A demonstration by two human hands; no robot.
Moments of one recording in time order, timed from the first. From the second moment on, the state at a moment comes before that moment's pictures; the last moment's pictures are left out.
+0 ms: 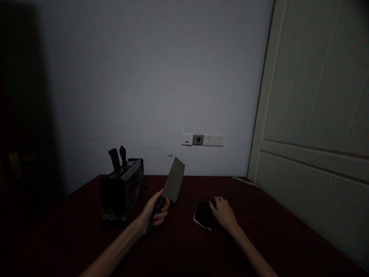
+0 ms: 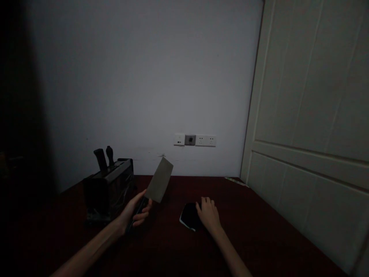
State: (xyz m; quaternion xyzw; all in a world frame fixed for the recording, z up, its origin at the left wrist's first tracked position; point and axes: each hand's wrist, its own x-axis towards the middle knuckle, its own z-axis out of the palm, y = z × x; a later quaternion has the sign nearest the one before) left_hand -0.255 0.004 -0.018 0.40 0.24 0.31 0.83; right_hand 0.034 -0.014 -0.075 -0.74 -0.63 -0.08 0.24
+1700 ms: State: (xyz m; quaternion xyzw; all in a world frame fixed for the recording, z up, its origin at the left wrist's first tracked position) left_hand -0.244 -0.017 -0.074 0.29 0.06 0.27 0.92; right_hand -0.033 0.042 0.007 -0.43 -0.50 0.11 0.74
